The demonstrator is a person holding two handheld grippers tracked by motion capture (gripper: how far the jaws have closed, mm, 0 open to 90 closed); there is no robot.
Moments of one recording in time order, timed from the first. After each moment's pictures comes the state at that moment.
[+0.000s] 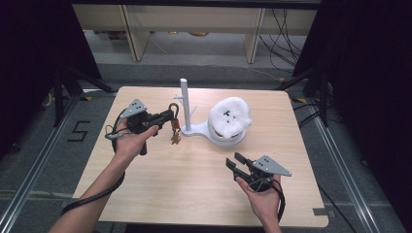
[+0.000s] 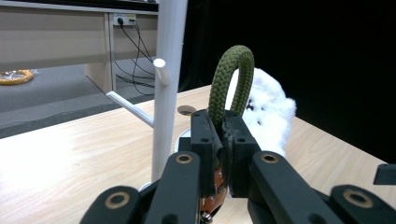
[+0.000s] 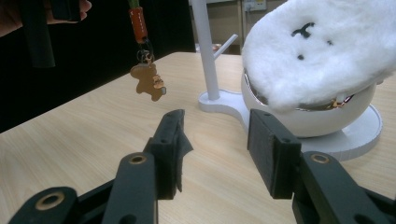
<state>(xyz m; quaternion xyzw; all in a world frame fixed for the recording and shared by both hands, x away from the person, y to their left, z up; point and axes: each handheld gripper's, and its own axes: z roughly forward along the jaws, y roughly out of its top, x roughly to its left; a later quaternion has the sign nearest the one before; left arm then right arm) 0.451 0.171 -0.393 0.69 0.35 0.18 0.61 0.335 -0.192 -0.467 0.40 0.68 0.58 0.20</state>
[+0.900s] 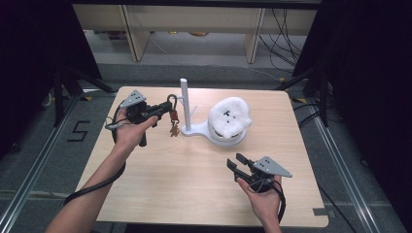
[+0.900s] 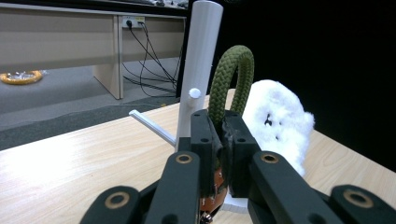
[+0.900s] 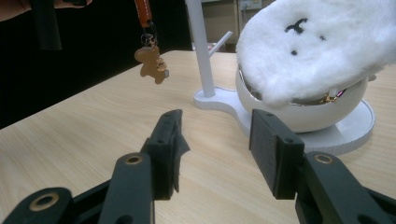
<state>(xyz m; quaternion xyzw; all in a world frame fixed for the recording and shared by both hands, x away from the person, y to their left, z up) 0.474 0.175 -0.384 0.68 0.37 0.18 0.61 0.332 -0.194 -0.470 0.41 0.68 0.57 0.20</state>
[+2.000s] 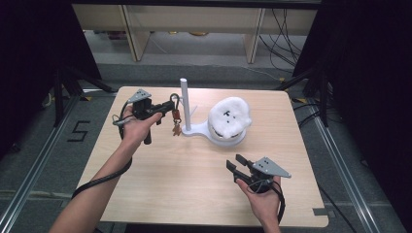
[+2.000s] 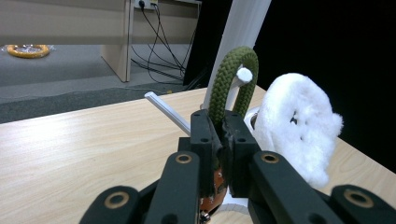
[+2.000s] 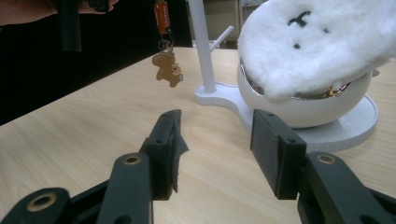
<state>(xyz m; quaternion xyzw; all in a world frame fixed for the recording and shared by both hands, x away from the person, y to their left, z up) 0.498 0.167 -0.400 0.68 0.41 0.17 0.59 0.334 -0.194 -0.474 0.40 0.69 0.57 0.20</state>
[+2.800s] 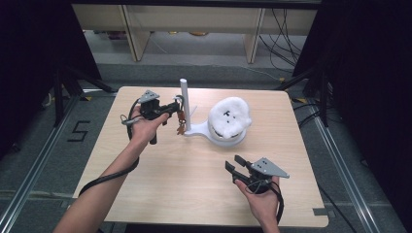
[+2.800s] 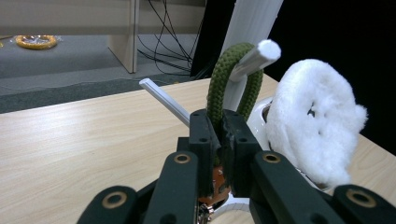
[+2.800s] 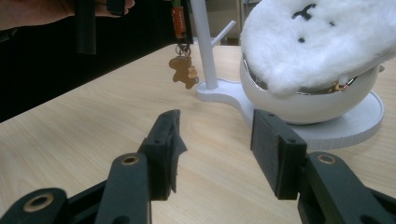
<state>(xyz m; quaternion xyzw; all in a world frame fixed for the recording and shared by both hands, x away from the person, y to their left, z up) 0.508 0.147 -0.412 0.69 0.42 0.17 0.56 0.333 -0.192 -0.476 0.41 0.69 0.56 0.20</state>
